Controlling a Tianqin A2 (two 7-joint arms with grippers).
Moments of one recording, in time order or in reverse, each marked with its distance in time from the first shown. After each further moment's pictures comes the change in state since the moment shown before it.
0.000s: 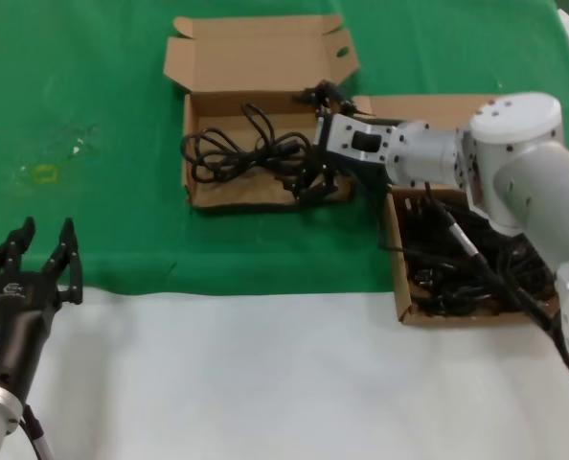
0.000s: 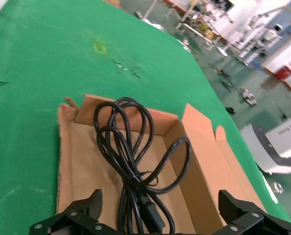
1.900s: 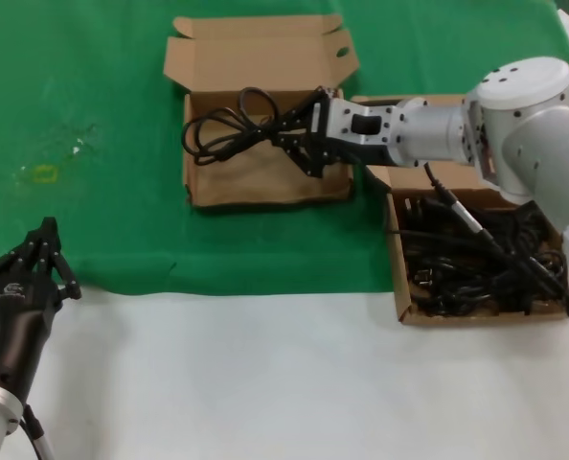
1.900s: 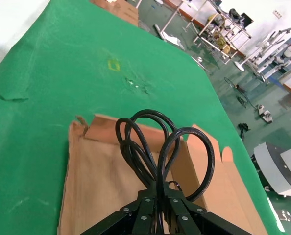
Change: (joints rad) left arm 0.000 0.000 0.000 0.000 0.000 0.000 0.000; right arm 0.091 -0.001 -0.042 -0.075 -0.007 -0.104 -0.019
